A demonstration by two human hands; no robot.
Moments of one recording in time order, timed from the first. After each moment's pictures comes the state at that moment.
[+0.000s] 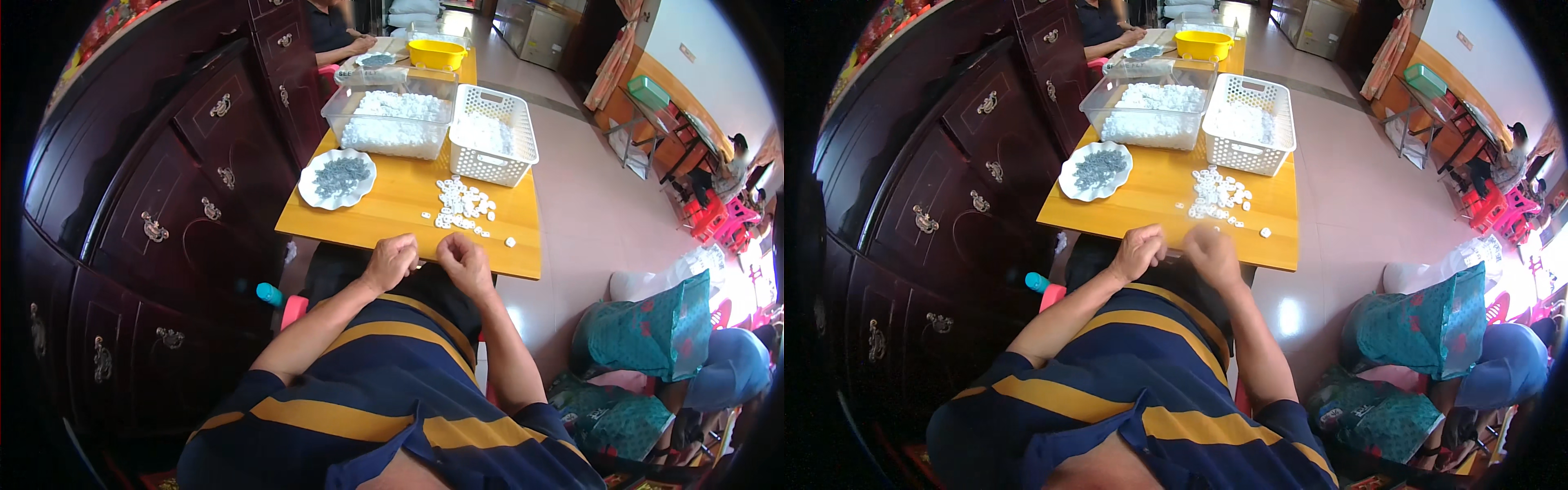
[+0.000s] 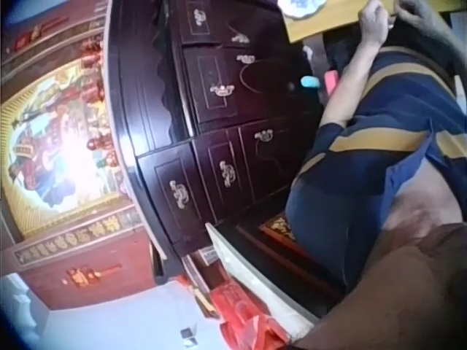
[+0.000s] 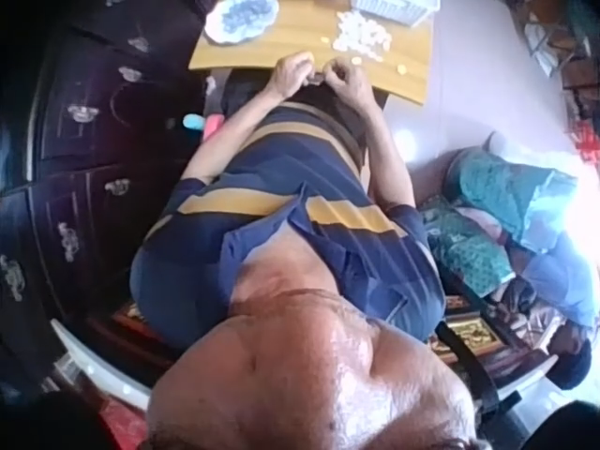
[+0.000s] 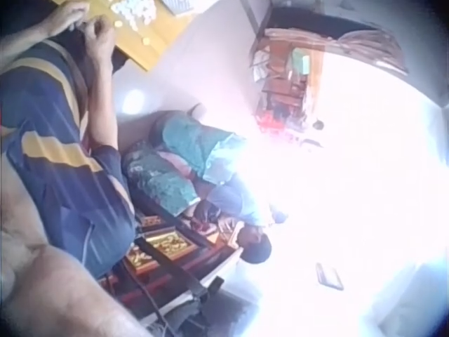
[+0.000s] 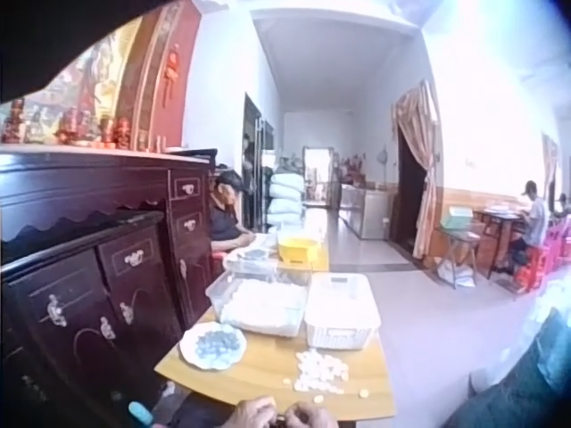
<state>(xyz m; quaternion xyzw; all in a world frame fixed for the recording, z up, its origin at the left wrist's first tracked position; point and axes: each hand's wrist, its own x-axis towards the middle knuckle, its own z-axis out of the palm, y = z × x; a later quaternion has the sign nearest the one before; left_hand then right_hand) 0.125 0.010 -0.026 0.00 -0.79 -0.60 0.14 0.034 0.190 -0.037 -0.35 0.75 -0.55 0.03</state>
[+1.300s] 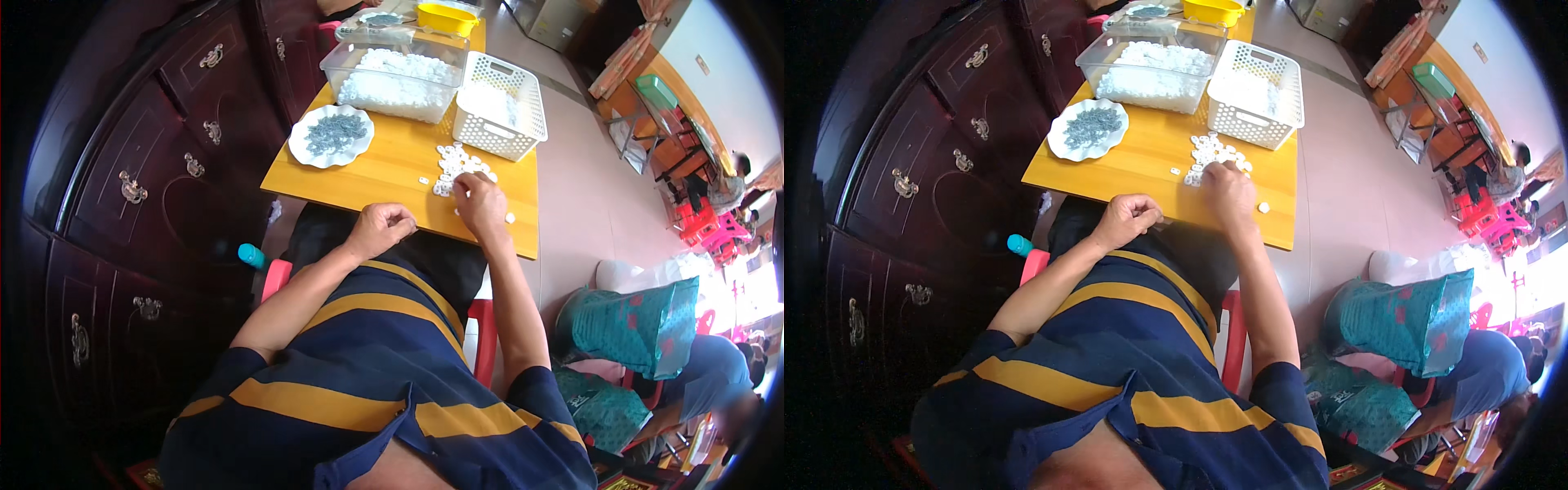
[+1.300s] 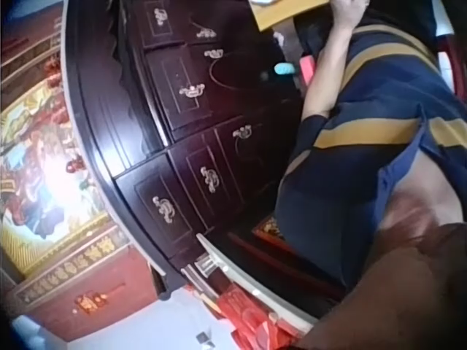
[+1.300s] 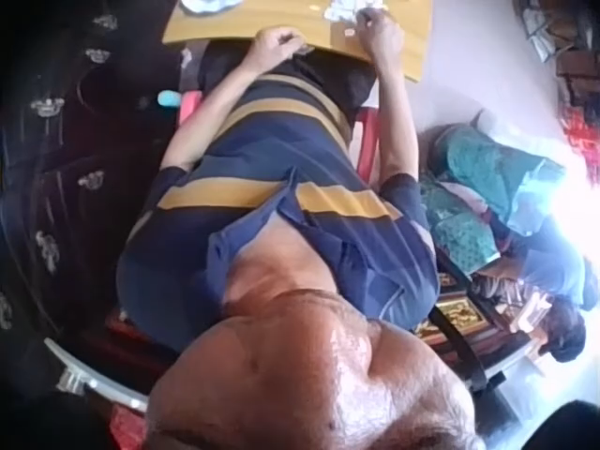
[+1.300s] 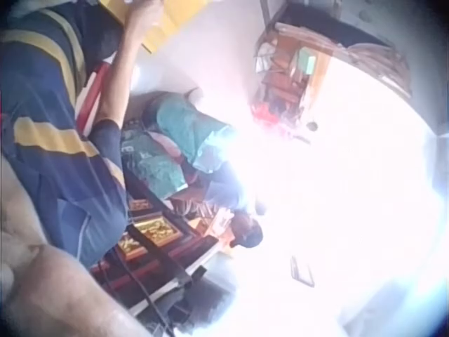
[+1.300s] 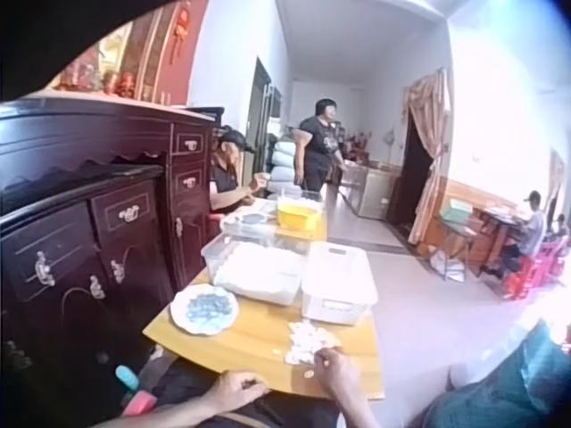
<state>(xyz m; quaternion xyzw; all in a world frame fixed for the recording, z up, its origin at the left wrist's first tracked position) 0.124 -0.001 -0.051 0.03 -0.77 -0.62 0.14 -0.030 0.175 -0.021 -0.35 0.88 -0.28 -0.16</state>
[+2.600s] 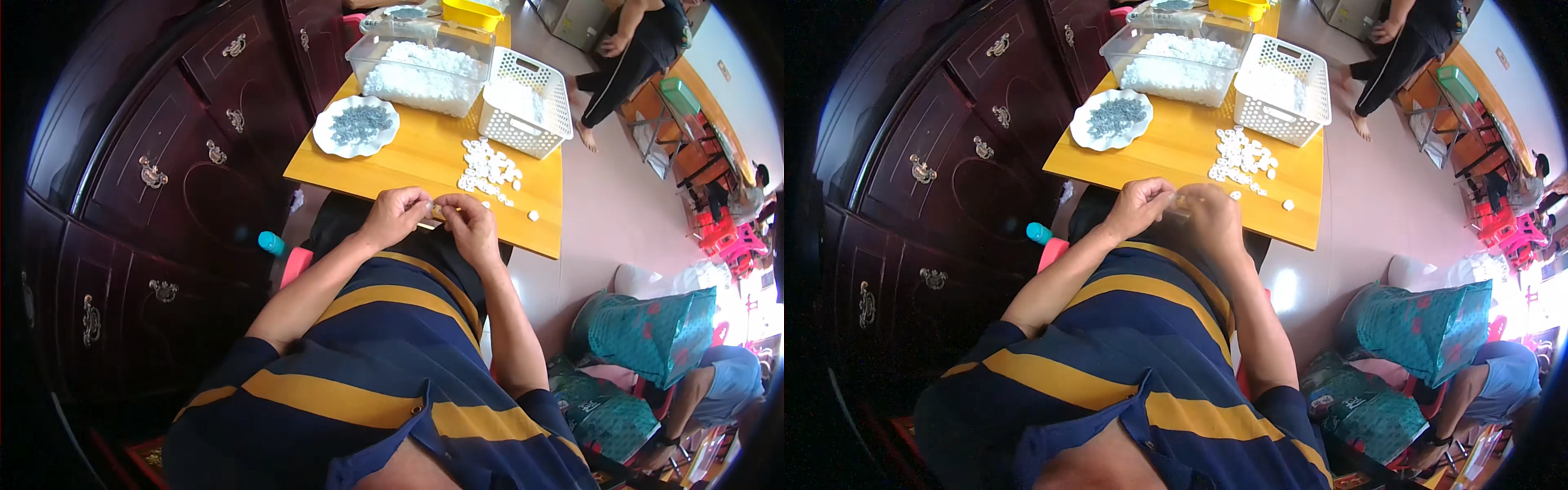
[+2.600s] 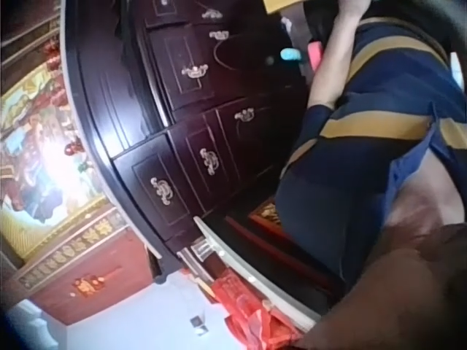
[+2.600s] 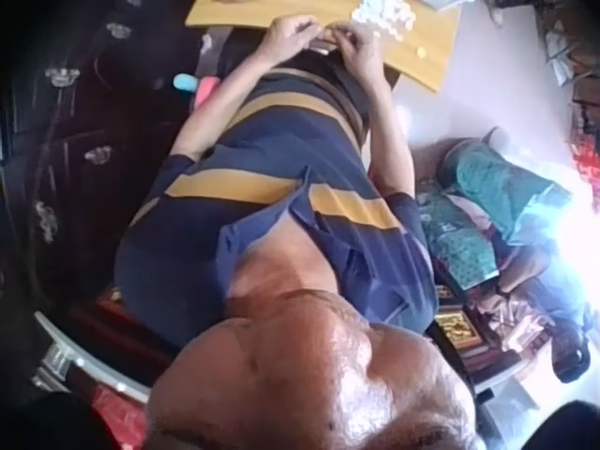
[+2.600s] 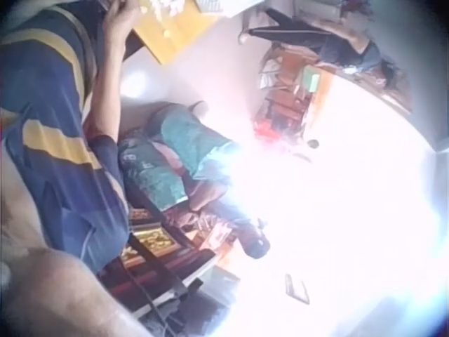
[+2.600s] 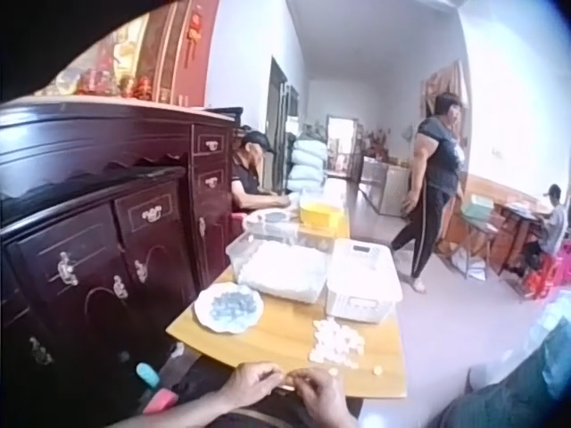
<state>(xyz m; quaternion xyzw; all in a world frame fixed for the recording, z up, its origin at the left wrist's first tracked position) 0.131 -0.010 -0.031 0.03 -0.80 -0.57 0.17 0.051 0.161 -0.023 -0.32 0.77 -0.55 0.08</state>
